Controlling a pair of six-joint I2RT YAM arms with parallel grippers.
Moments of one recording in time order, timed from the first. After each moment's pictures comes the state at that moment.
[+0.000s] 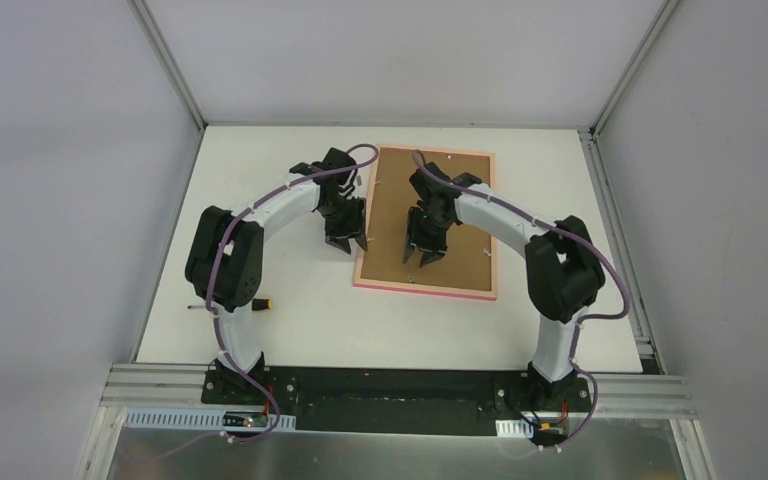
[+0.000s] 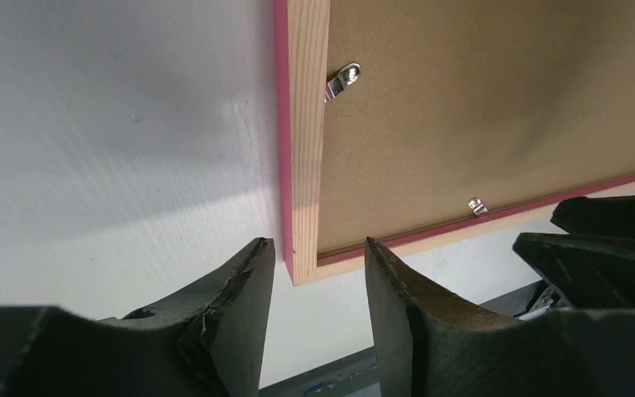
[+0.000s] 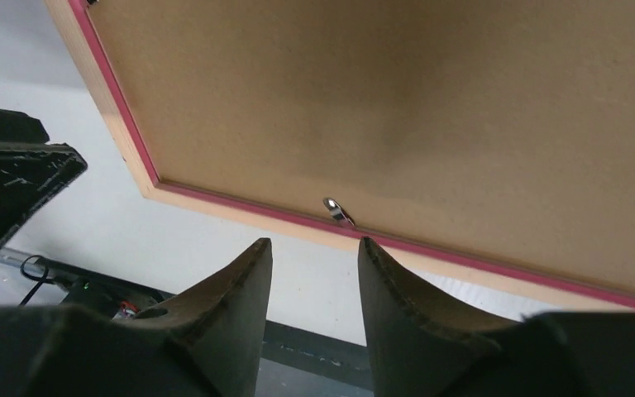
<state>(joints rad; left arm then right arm) -0.44 1.87 1.41 -0.81 0.27 -0.44 0.62 1.86 1.43 -0.88 -0.20 0.74</state>
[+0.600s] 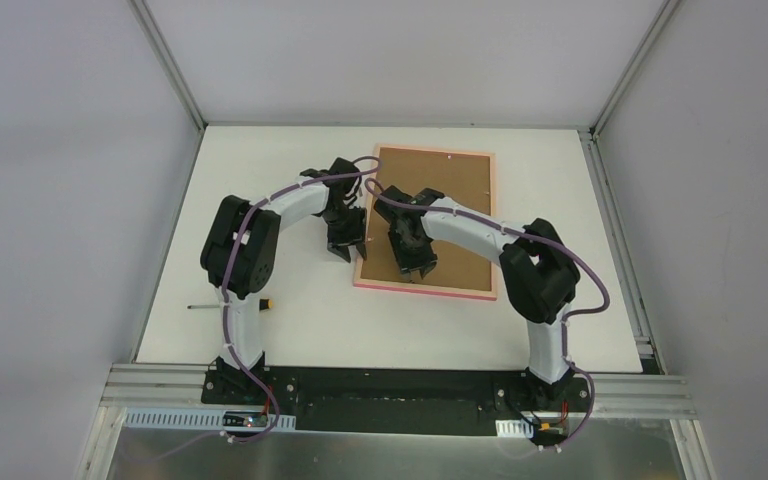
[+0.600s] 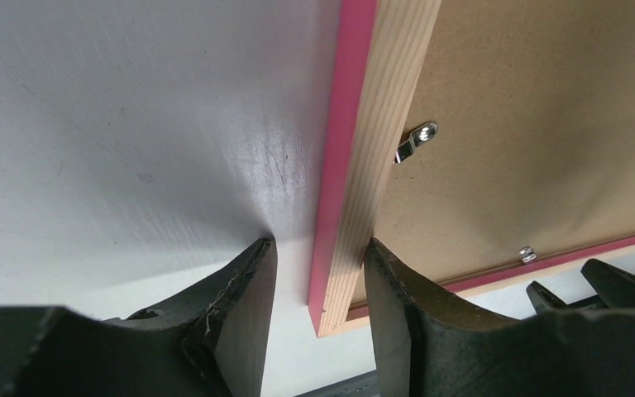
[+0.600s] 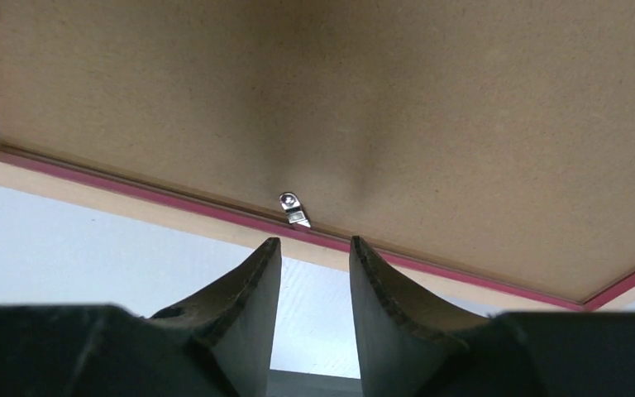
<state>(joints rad) -0.44 1.99 1.41 -0.78 0.25 -0.45 0.81 1.97 1.52 -0.99 0.08 0.49</state>
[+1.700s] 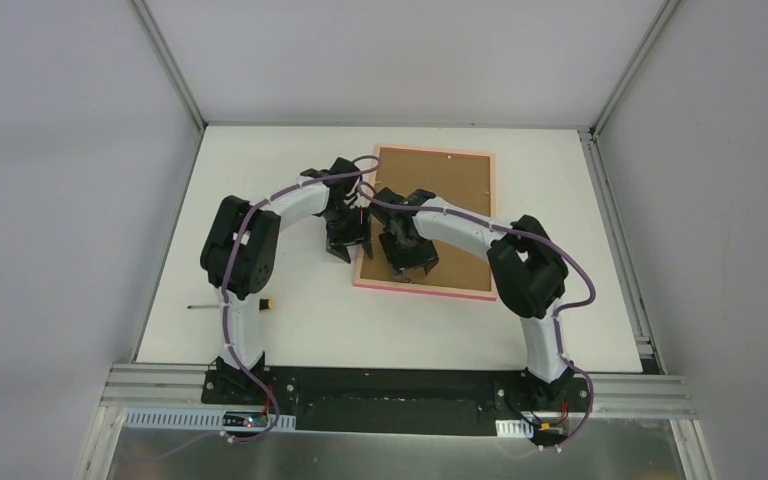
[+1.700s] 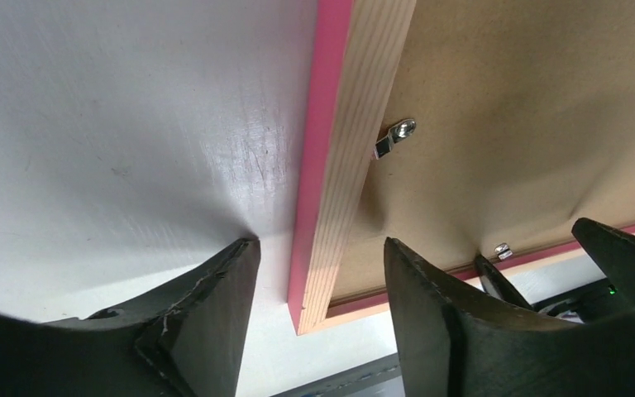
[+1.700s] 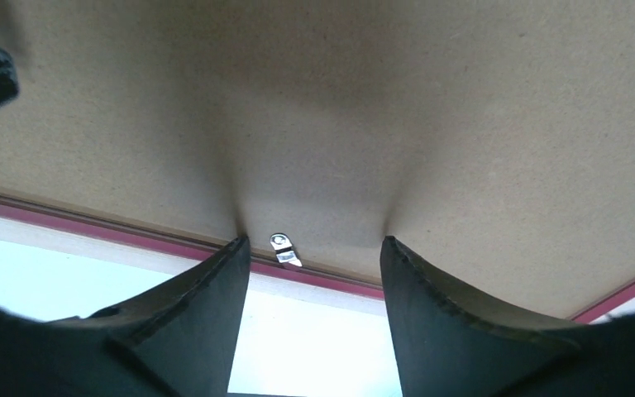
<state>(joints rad) -0.44 2.00 1.41 -0.77 0.26 -0.48 0.83 2.04 1.56 -0.99 0.14 0.43</state>
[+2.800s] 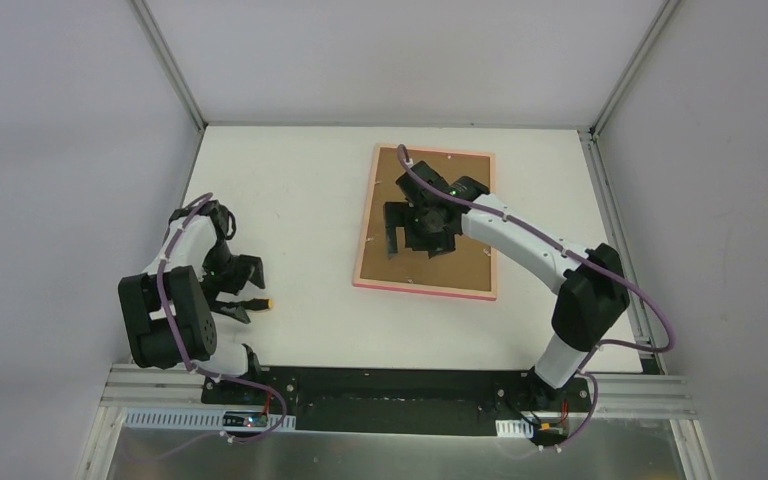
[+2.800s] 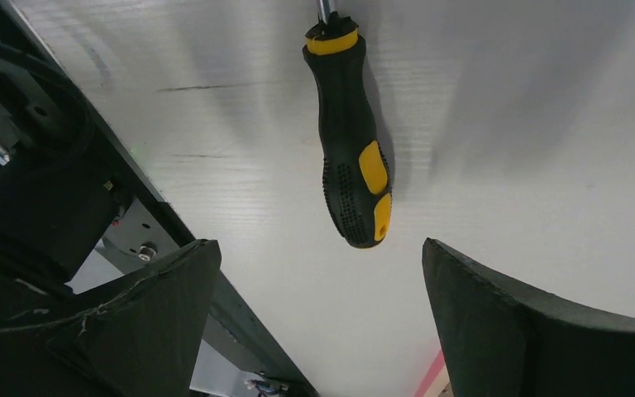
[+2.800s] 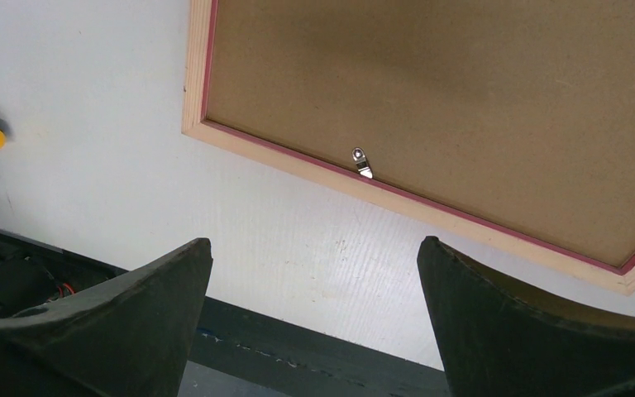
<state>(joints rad) 0.22 1.46 0.96 -1.23 -0.09 -1.17 0.79 1.72 1.50 -0.94 0.02 0.62</state>
